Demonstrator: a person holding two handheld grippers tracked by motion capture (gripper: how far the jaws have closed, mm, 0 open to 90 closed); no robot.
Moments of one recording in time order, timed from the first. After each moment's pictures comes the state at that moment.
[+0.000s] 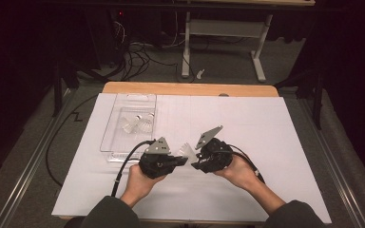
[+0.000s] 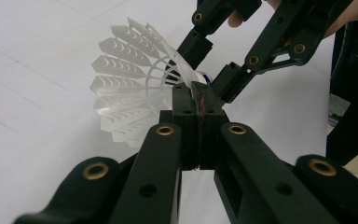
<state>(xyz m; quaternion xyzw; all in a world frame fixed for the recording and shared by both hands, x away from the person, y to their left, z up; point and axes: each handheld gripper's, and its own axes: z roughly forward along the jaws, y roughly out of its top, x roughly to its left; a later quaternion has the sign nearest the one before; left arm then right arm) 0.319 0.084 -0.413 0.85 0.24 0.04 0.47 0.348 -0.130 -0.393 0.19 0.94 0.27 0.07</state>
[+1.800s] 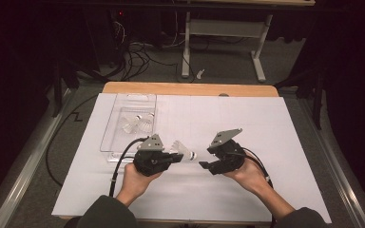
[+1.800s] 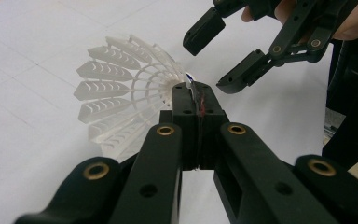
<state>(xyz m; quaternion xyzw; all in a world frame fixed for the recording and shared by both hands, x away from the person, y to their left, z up) 0.319 0.099 -0.404 0.84 0.25 0.04 0.48 0.342 -0.164 -0.395 0.24 0.91 0.32 0.11</state>
